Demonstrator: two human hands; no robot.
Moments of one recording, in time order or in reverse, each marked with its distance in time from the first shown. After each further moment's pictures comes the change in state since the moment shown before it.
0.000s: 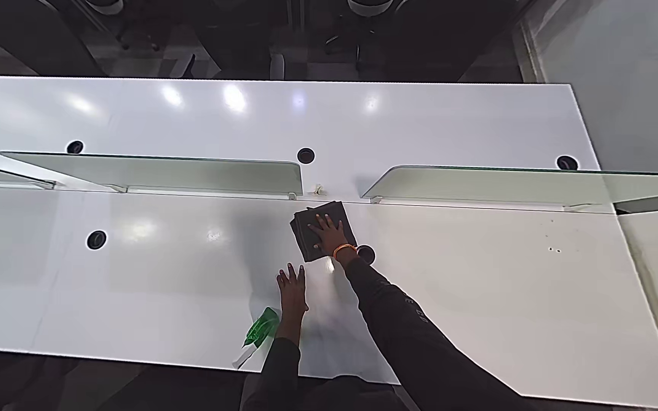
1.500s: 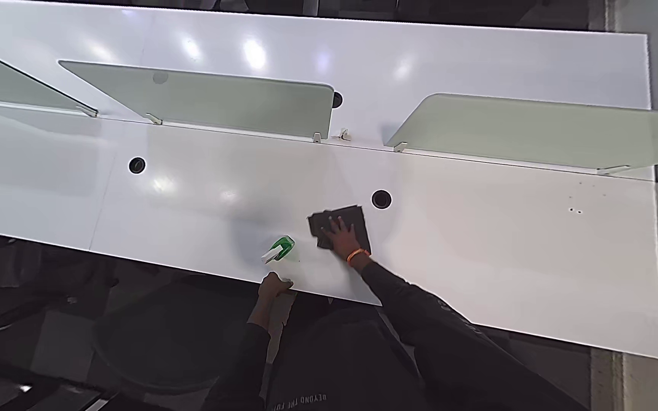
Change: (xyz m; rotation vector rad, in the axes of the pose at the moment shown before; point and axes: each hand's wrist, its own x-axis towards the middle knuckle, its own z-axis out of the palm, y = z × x) left_hand -0.170 -0.127 0.097 -0.645 -0.458 -0.461; right_hand -0.174 -0.074 0.138 -0.004 -0.037 -0.107
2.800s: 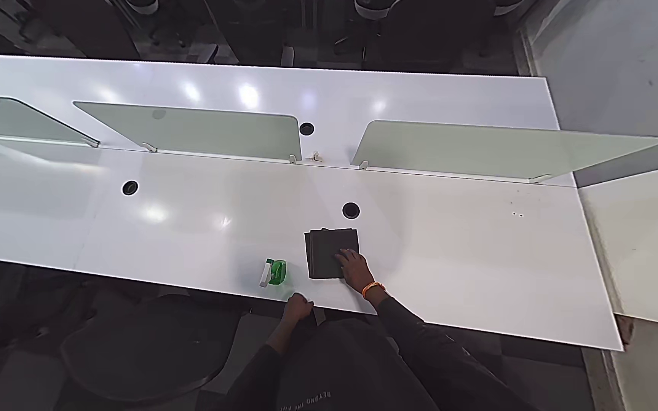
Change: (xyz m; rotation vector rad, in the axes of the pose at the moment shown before) left_hand -0.071 0.083 0.119 -0.025 -0.079 0.325; right_hand -0.130 0.091 0.024 0.084 0.224 0.050
